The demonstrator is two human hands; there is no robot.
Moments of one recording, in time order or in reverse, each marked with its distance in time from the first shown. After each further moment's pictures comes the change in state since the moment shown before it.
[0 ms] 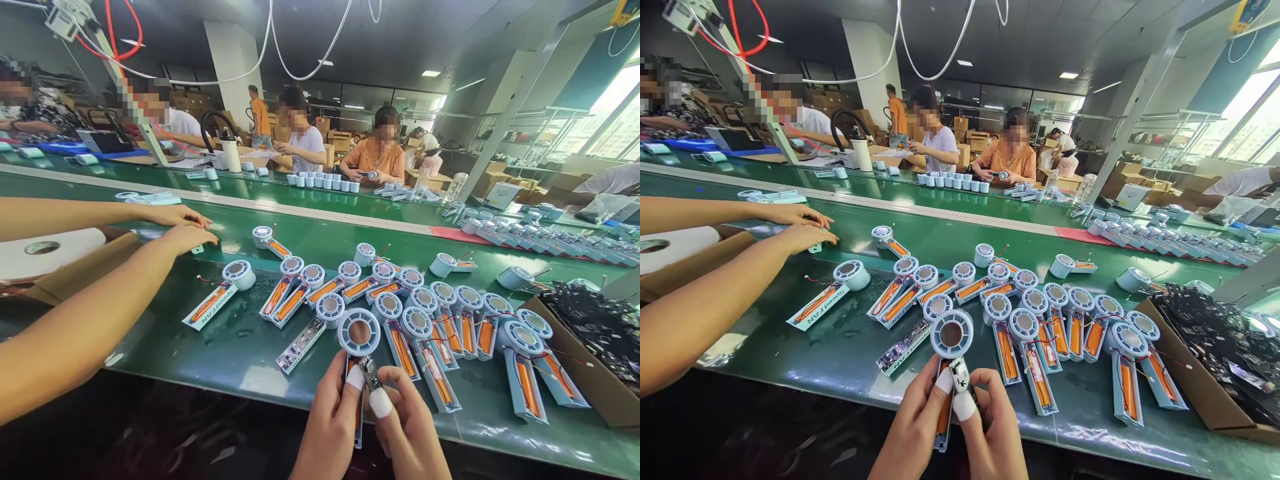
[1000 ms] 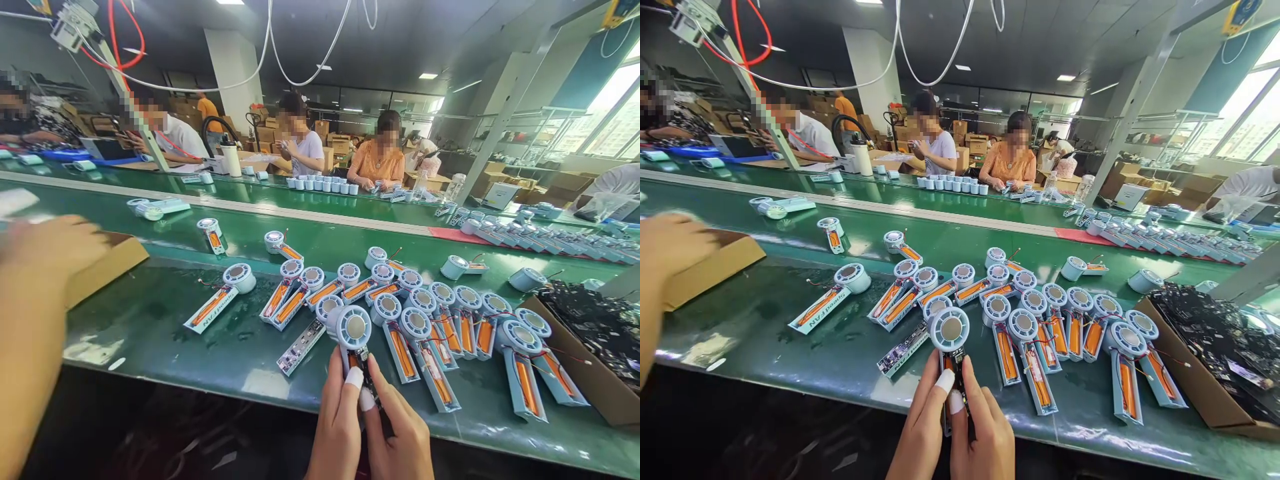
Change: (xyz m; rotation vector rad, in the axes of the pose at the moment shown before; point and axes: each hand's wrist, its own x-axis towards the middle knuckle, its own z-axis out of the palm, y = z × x) left_hand -0.004 -0.010 0.016 -0.100 0.045 -0.107; right_hand 0.000 0.030 0.000 -0.684 0.189 -0.490
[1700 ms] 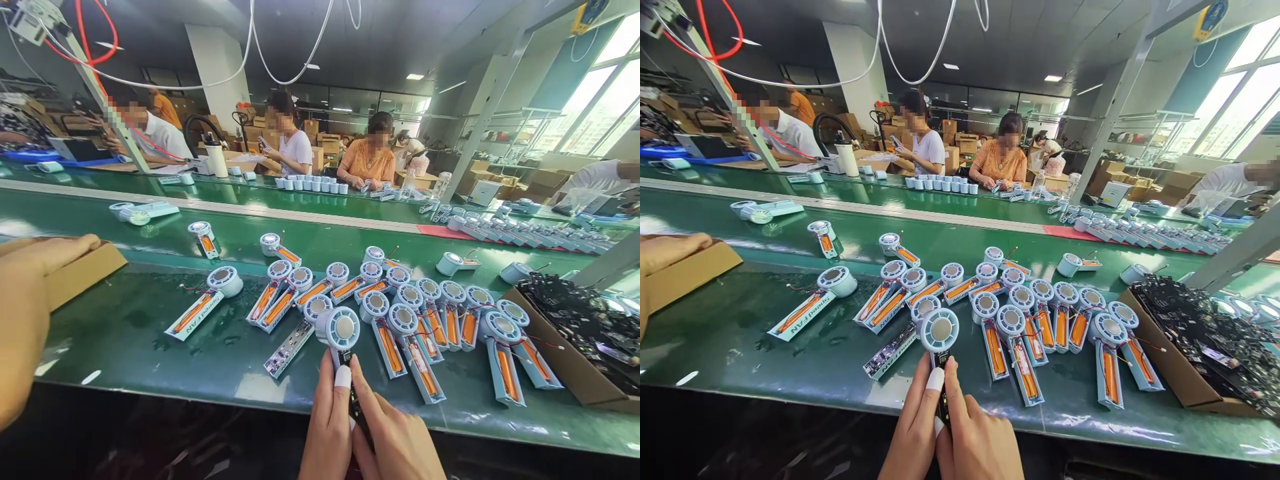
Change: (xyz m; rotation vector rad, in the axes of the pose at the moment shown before) left_hand 0.003 -0.006 -0.002 0.065 -0.014 0.072; right_hand 0.015 0.004 -0.034 -0.434 -0.368 -0.360
